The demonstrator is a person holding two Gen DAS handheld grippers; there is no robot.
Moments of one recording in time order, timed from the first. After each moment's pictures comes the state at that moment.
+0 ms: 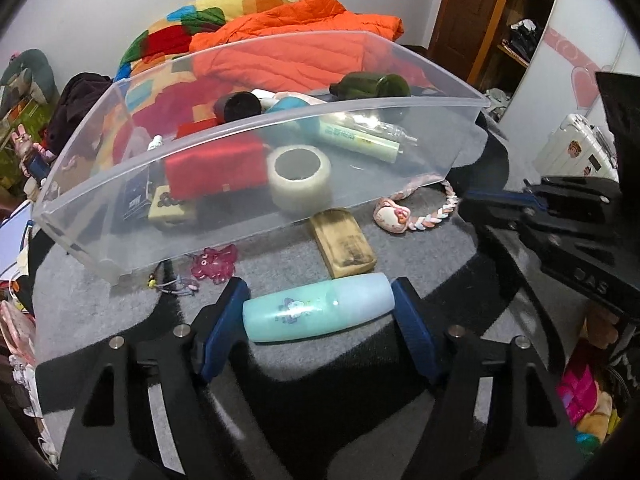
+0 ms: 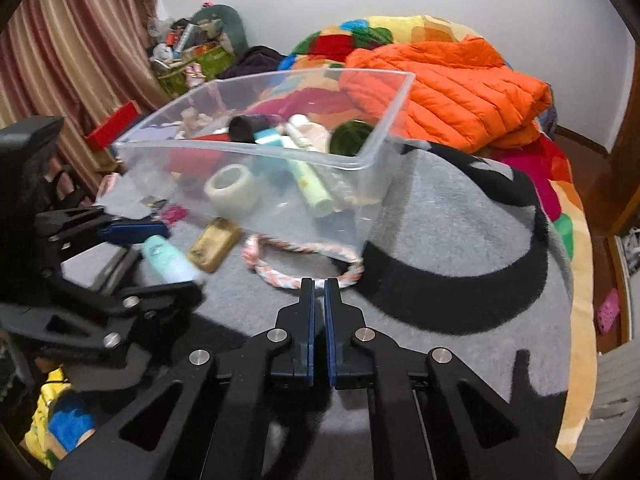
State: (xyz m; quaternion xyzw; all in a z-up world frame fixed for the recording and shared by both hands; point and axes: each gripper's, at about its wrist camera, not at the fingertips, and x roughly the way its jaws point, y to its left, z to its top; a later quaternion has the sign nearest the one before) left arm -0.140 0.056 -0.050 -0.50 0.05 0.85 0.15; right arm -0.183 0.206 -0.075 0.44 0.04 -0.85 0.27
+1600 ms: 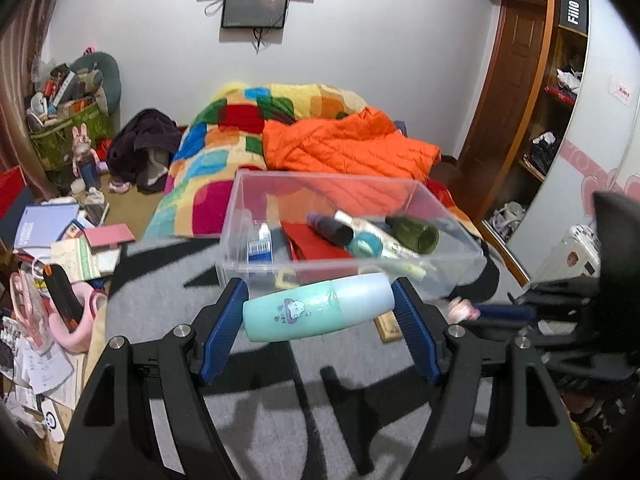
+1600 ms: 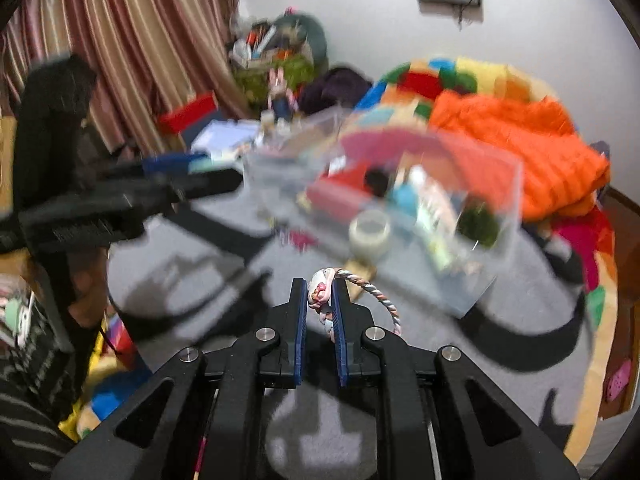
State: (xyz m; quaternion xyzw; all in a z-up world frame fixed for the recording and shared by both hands) left arm -0.101 -0.019 0.040 -0.34 -0.04 0.94 0.08; right arm -0.143 0.162 -0.014 0.38 0.07 -0.84 0.38
